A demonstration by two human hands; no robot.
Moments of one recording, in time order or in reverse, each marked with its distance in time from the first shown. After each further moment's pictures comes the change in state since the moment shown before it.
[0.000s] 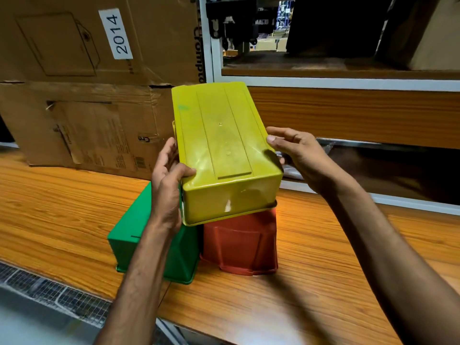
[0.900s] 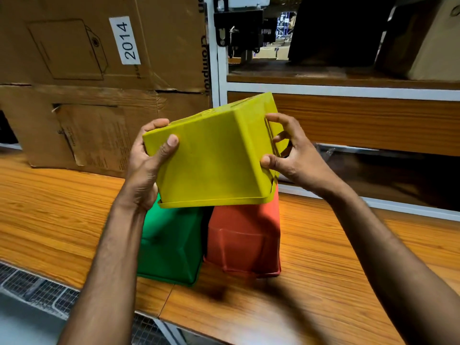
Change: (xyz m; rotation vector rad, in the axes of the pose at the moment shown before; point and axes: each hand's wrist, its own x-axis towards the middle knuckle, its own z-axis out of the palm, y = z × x) left_hand 0.040 0.035 -0.049 0.029 -0.197 0.140; right_hand -0.021 -0.018 0.019 -0.415 -0.001 -0.371
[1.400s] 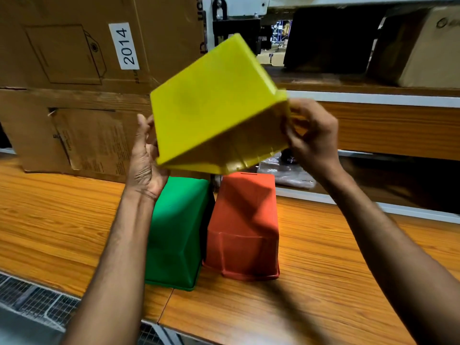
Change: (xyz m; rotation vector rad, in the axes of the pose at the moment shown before) left_hand 0.029 0.002 0.005 -0.518 -0.021 -0.157; right_hand 0.034 -0.001 -0.016 -0.225 0.483 -0.397
